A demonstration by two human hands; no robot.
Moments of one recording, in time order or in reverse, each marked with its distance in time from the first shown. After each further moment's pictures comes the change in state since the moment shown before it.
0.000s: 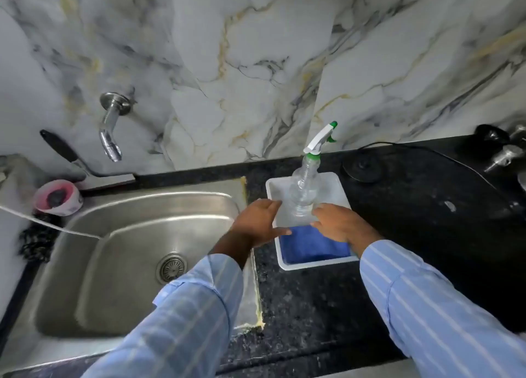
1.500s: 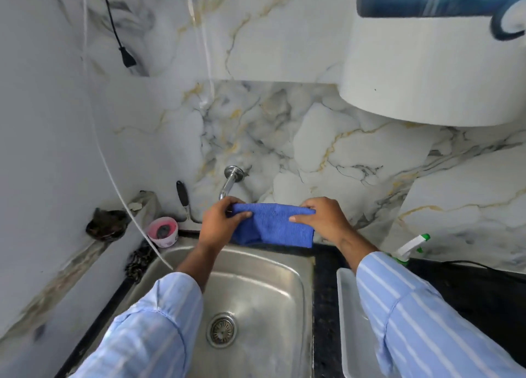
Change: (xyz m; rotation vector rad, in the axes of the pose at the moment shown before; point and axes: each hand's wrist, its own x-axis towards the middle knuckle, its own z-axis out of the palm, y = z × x) left_hand -0.111 -0.143 -0.211 -0.618 0.893 -0.407; right_hand 0.053 -0.212 -0.193 0.618 0.414 -0.343
